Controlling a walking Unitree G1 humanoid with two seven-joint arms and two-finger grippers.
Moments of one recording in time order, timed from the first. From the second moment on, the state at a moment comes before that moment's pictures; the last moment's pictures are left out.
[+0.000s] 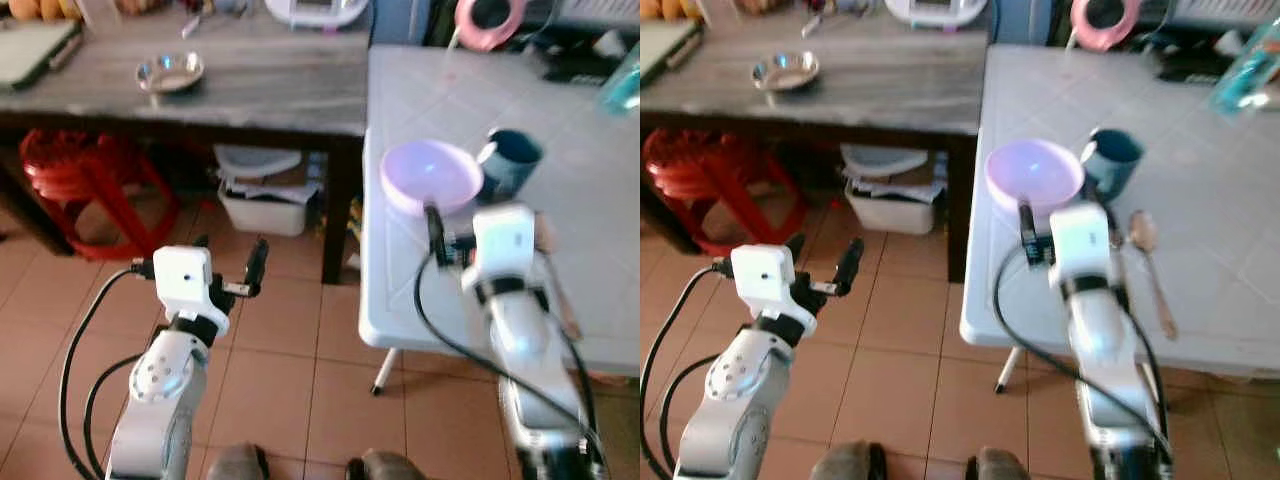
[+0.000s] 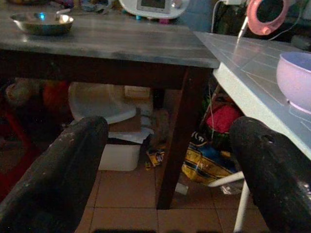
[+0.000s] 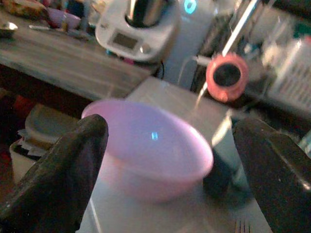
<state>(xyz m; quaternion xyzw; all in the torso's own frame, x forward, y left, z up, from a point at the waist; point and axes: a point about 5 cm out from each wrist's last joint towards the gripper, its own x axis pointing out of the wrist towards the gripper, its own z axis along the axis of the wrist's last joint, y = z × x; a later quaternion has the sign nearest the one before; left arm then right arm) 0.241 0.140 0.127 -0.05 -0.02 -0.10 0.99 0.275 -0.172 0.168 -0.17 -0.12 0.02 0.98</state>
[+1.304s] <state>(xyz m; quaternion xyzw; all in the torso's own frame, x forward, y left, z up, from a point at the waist) 0.221 0.140 0.124 -0.04 0.02 -0.14 0.99 0.349 -0.185 0.198 -0.29 -0.02 0.19 0.94</state>
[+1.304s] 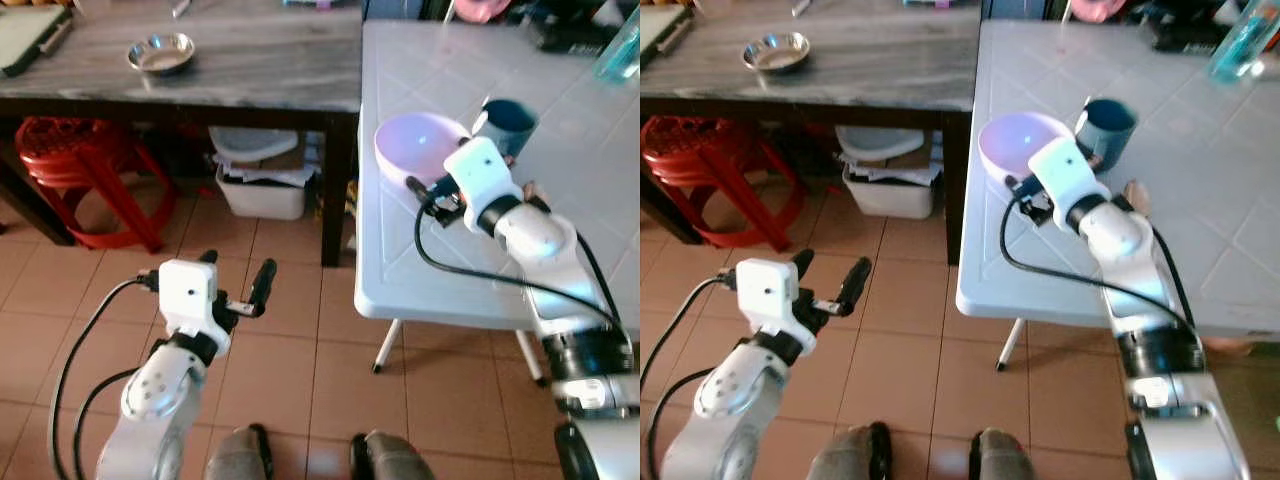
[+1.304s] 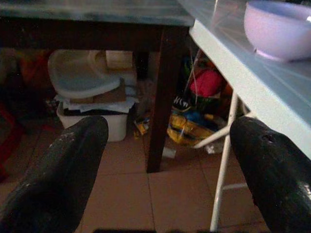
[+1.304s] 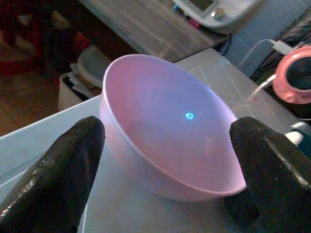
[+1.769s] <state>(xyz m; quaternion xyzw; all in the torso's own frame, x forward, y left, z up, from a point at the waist) 0.220 0.140 0.124 -0.04 0.03 -0.14 0.99 0.347 -0.170 0.202 -0.31 -0.05 0.26 0.91</state>
